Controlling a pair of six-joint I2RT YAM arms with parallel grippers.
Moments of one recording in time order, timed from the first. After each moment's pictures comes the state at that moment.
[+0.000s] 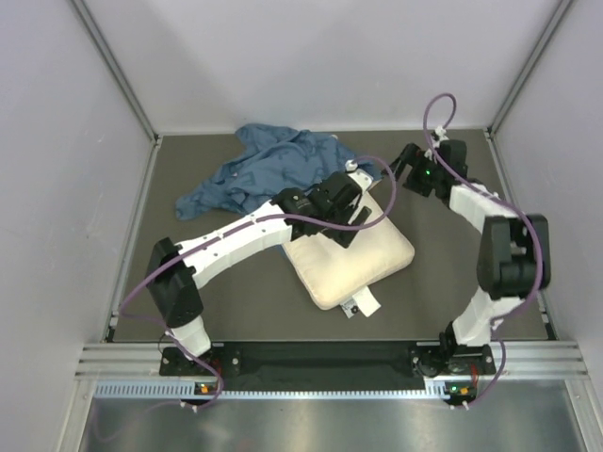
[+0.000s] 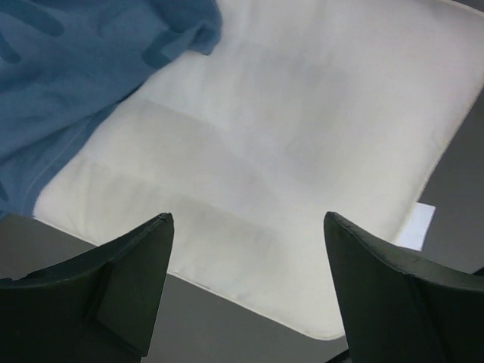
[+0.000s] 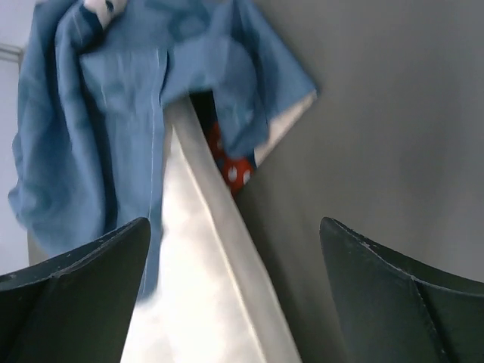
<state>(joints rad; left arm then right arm) -0.94 1.74 1.61 -0.75 -0.23 -0.17 0.04 1.68 1.09 -0.01 -0.41 0.55</state>
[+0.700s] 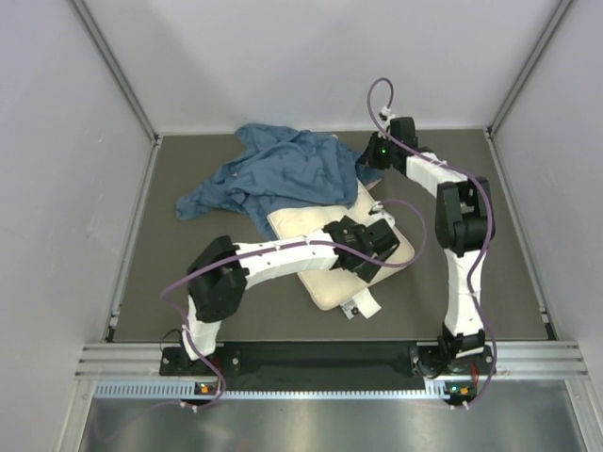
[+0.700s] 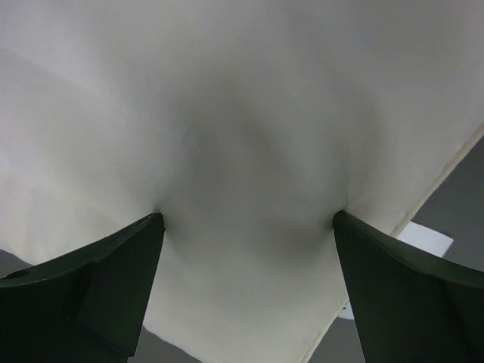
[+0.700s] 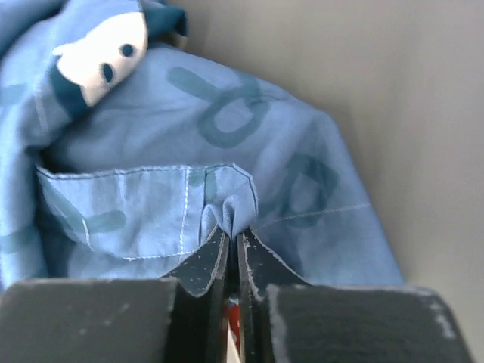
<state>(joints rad) -1.14 1.93 1.59 -0.75 -0.41 -0.39 0.20 2.24 1.73 -0.12 -0.35 0.37</state>
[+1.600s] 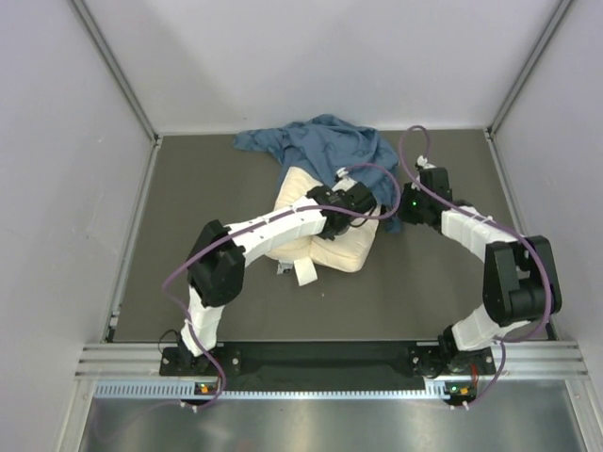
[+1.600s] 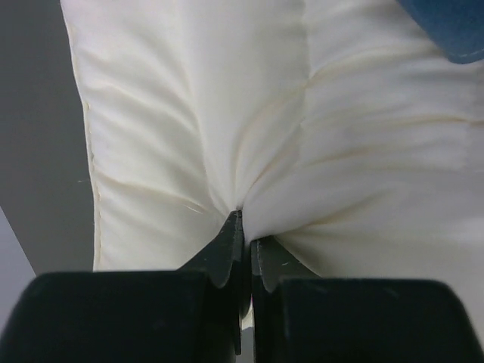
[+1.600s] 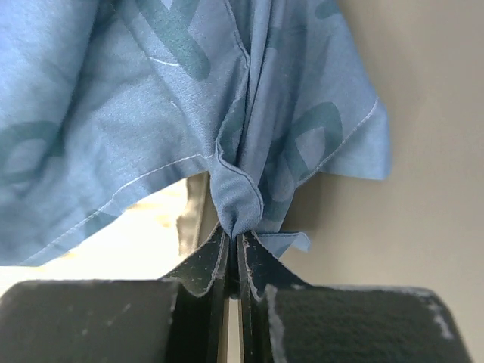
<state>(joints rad) -0.95 2.00 1.74 -1.00 -0.63 -0.41 0.17 1.56 0.91 -0.14 -0.16 0.43</state>
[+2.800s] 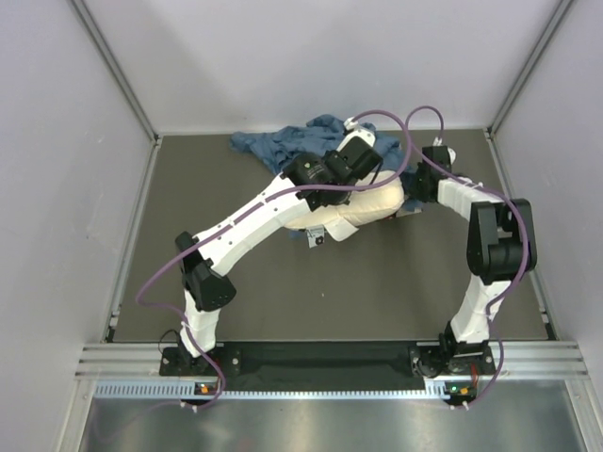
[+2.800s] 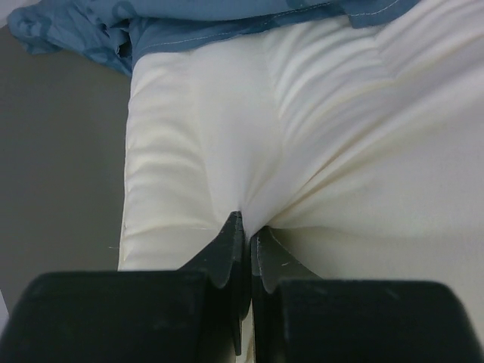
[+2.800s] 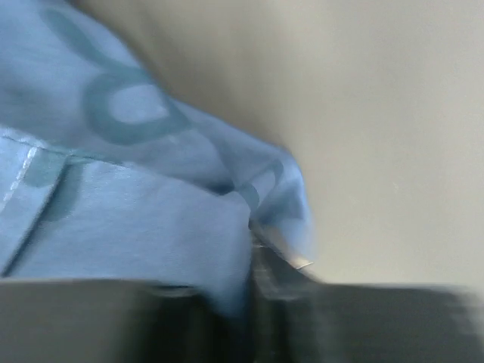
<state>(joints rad) -0.96 1.96 2.19 -1.12 -0.58 -0.32 0.08 1.87 1.22 -0.21 0.13 0.48</state>
